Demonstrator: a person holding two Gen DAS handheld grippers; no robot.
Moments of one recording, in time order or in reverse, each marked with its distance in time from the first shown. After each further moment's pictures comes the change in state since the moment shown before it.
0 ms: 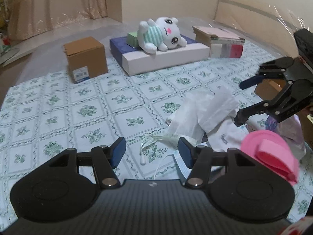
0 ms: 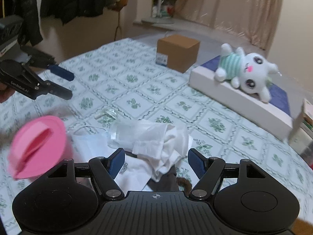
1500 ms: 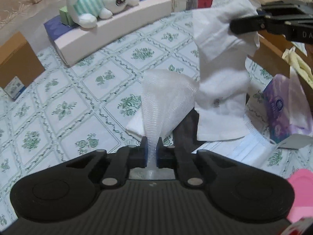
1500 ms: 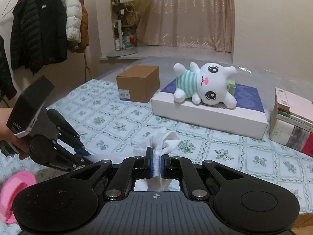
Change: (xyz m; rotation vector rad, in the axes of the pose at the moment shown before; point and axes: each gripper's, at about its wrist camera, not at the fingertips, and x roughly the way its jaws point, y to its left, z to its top) left arm 0.117 -0.047 0.055 0.239 0.274 -0.166; right arm -0.047 -0.055 0.006 0.273 -0.217 -0.086
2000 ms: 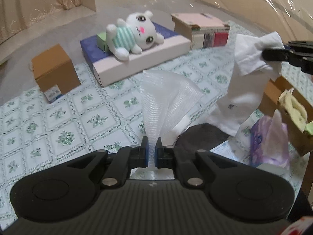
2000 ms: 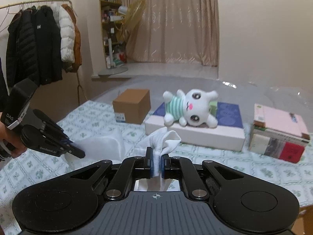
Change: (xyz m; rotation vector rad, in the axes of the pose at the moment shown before) left arm -0.105 0.000 0.013 -0.149 -0.124 0.083; right arm -0.090 0.018 0.031 0.019 -0.099 -0.077
